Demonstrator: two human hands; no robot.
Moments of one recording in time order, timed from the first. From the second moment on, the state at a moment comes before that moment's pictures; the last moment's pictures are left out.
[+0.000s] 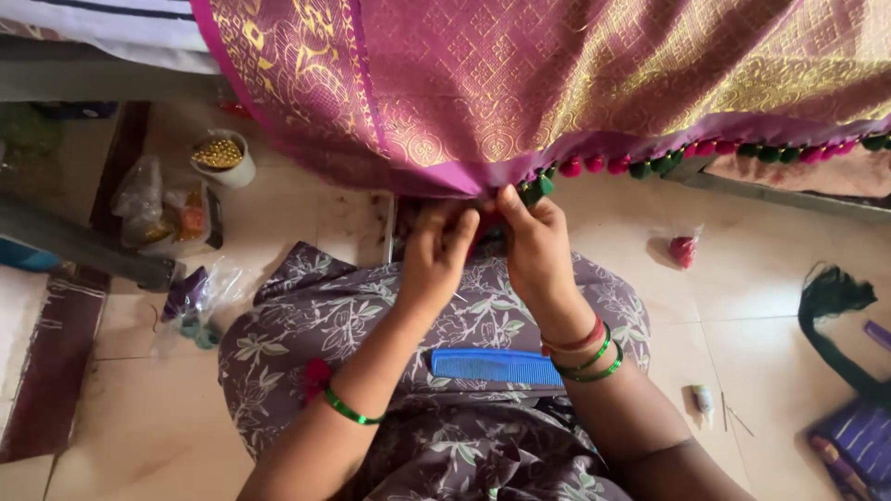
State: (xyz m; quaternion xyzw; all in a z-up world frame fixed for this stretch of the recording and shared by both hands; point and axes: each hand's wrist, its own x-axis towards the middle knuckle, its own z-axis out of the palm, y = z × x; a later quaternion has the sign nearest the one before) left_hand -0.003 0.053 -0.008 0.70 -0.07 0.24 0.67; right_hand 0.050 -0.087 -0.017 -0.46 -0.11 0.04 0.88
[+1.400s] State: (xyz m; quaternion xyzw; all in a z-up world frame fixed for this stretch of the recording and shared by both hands) left_hand 0.019 0.026 -0.032 0.61 -0.02 0.12 0.78; right_hand 0.062 -0.103 -0.013 -0.44 -0.12 0.16 0.87
